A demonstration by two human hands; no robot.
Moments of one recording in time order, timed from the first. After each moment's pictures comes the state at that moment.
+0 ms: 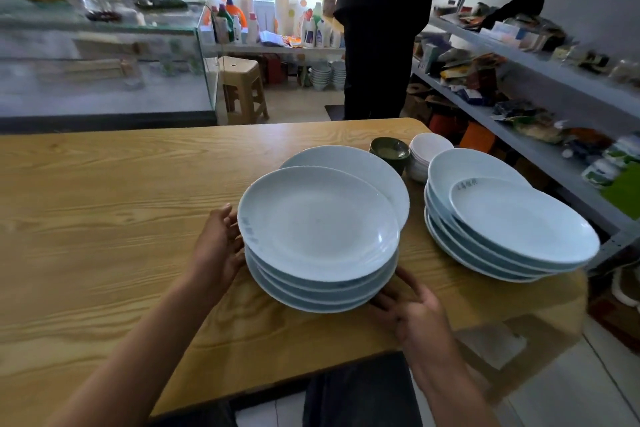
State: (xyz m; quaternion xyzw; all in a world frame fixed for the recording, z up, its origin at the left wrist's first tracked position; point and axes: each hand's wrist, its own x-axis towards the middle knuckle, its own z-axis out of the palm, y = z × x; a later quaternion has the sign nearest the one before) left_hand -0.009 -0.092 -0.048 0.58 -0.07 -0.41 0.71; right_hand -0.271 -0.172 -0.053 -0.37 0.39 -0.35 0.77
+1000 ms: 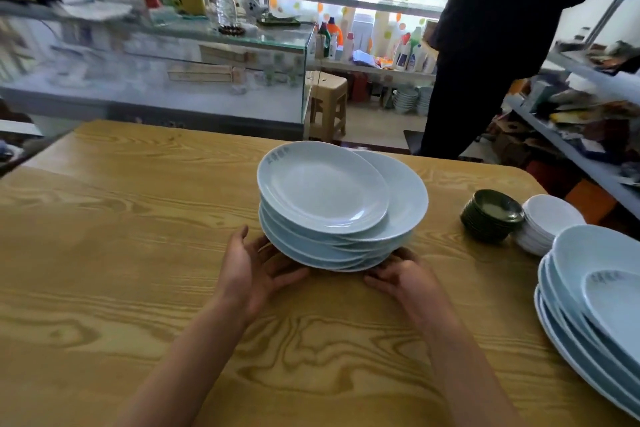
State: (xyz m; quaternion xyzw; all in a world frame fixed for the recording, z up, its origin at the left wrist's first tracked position) left_hand 0.044 -0.053 -0.055 0.44 0.07 -0.40 0.80; right_hand -0.101 -0.236 -0.055 -0.47 0.37 -0.17 0.78
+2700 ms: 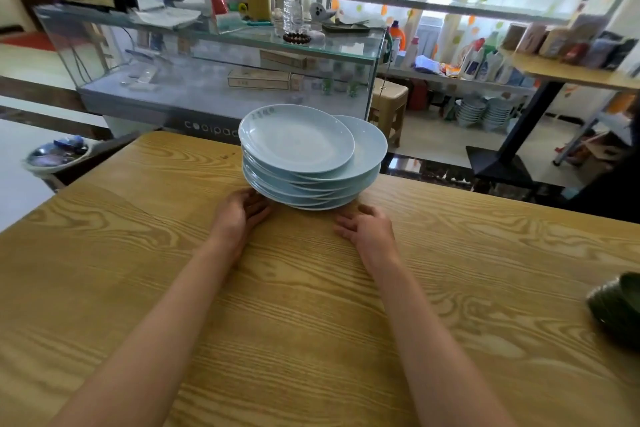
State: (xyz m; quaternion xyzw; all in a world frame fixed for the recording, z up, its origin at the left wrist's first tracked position) left_hand 0.275 -0.053 -0.072 0.58 0.03 -0.19 0.79; right_hand 0.158 -0.236 -0.066 -0.53 0.33 -0.13 0.77
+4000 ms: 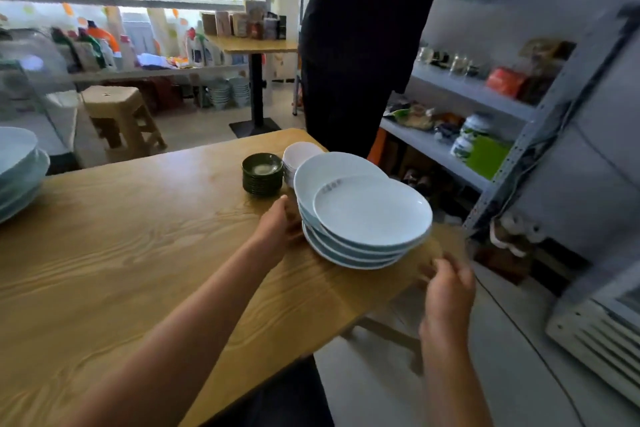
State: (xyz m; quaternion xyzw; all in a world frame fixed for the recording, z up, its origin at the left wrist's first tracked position) left_hand -0.171 -0.315 -0.038 0.55 -0.19 -0.57 0.58; right_hand -0.405 -0.273 -0.033 -0.25 0.63 -0.61 0.41
